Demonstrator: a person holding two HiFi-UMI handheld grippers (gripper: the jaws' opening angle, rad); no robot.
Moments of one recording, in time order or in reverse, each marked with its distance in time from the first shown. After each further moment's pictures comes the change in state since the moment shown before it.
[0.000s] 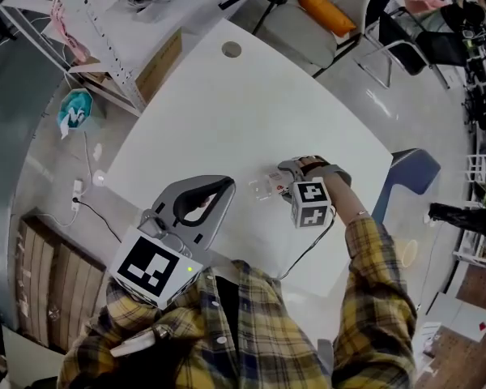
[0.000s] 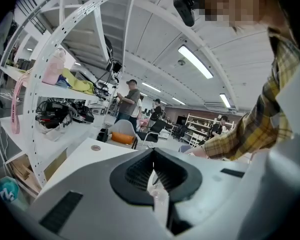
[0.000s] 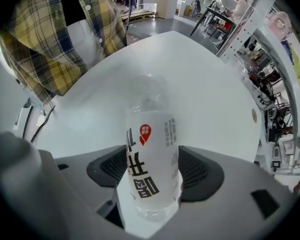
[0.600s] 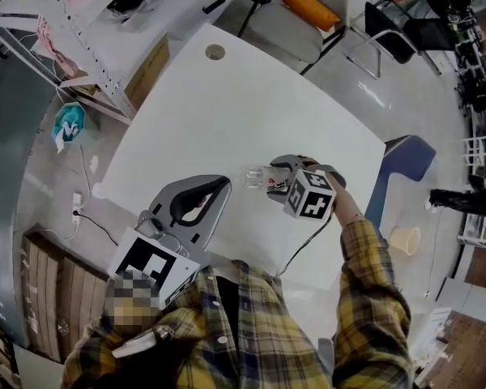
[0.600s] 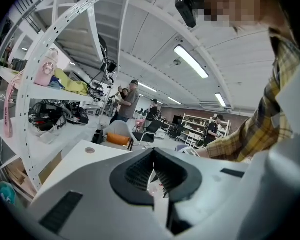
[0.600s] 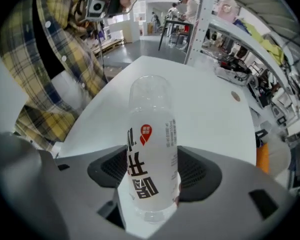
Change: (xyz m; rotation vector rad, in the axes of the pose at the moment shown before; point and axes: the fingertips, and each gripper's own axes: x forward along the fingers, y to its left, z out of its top) left arm 0.005 -0.011 0.003 0.036 0.012 -0.051; right arm -0.028 -0.013 0.021 0.367 -0.212 -0.024
